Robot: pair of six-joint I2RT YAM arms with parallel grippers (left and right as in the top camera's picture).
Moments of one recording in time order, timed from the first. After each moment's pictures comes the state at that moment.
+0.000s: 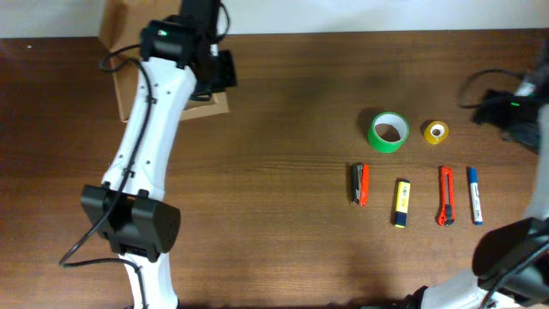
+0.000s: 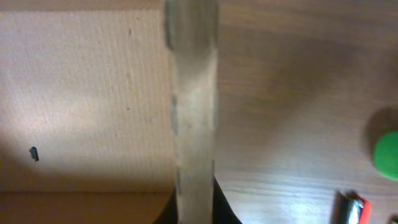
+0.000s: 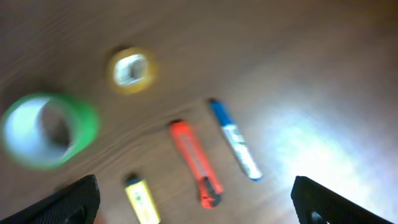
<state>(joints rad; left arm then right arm) -0.27 2.07 2.23 -1.33 -0.02 -0.40 -0.48 1.79 1.83 -1.33 0.11 0.19</state>
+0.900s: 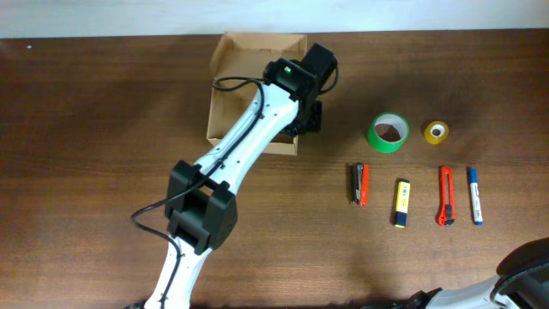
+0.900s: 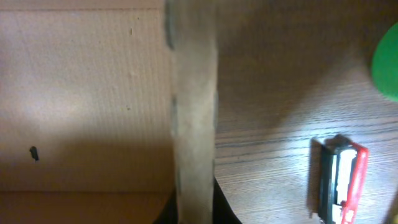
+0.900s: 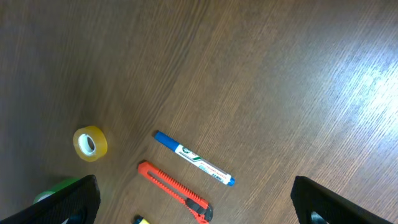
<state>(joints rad) -0.63 2.30 2.24 -1.29 -0.05 -0.49 -0.88 1.79 1.83 -1.30 -0.12 0.29</state>
